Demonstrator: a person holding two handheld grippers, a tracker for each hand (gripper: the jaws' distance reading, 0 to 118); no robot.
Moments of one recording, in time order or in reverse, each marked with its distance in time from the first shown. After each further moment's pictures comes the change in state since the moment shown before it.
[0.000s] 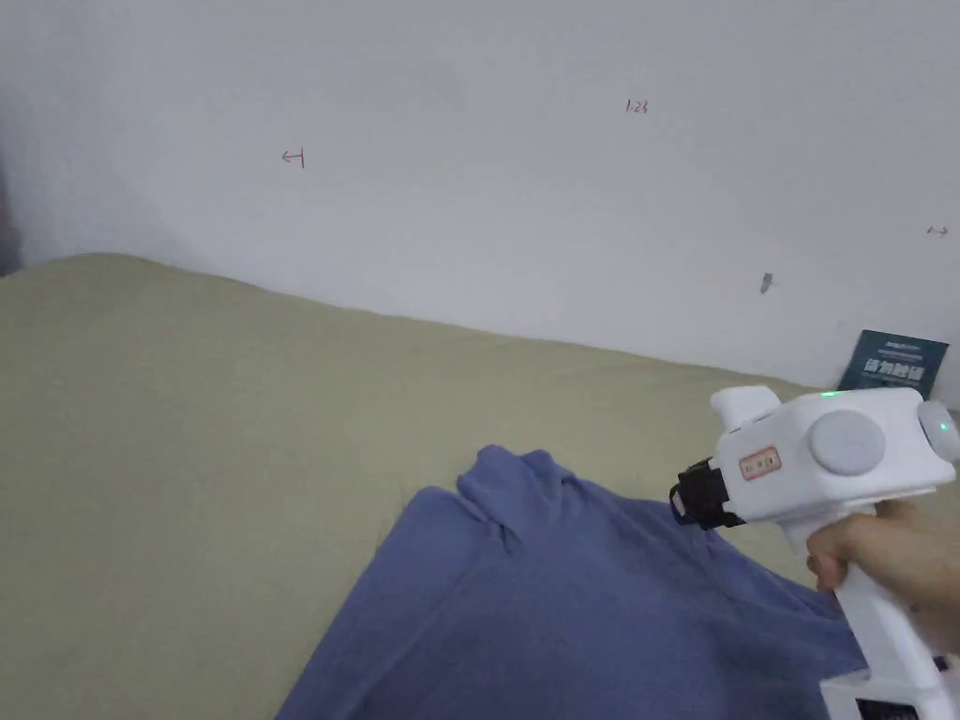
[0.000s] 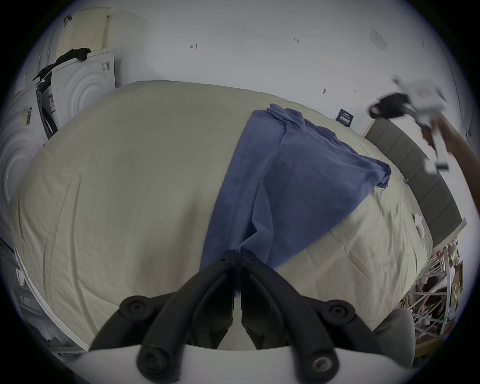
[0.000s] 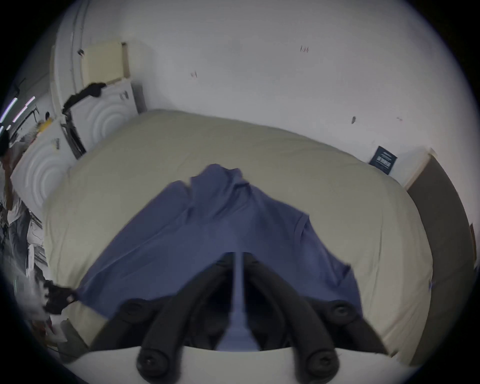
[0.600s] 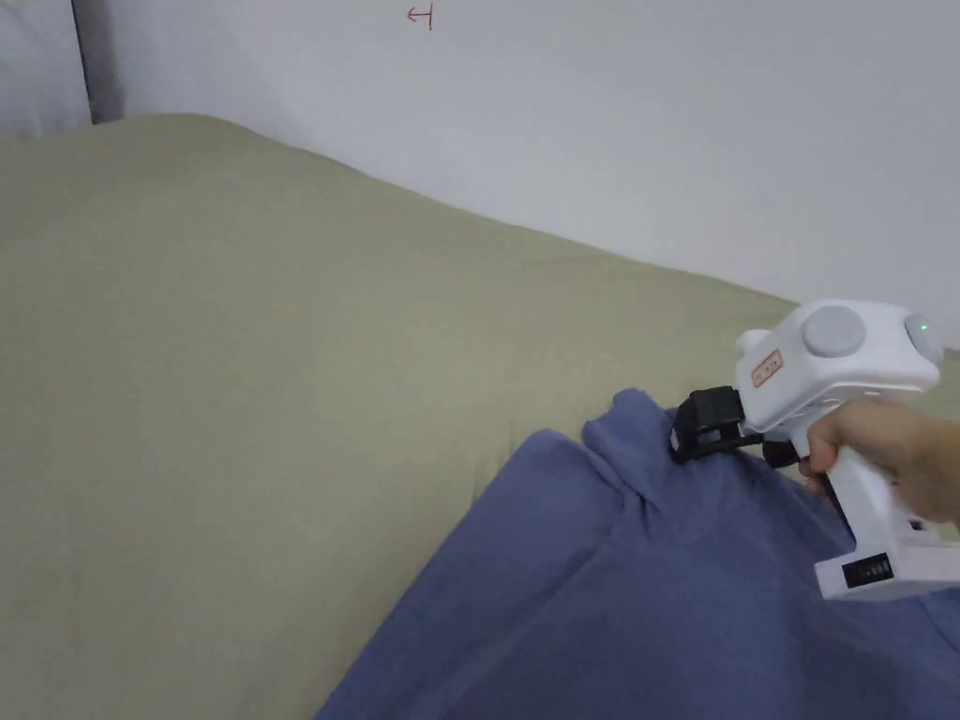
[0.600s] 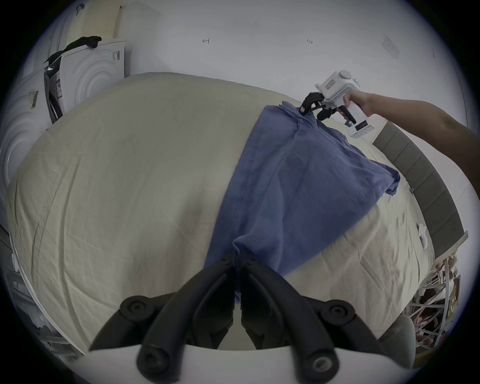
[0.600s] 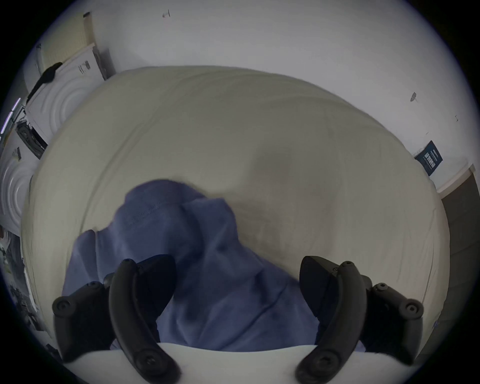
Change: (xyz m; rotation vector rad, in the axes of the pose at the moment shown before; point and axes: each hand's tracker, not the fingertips) left arm -0.009 -0.007 -0.019 0.005 0.017 0.062; right arm -0.026 0.085 -0.241 -0.218 0.022 -0.015
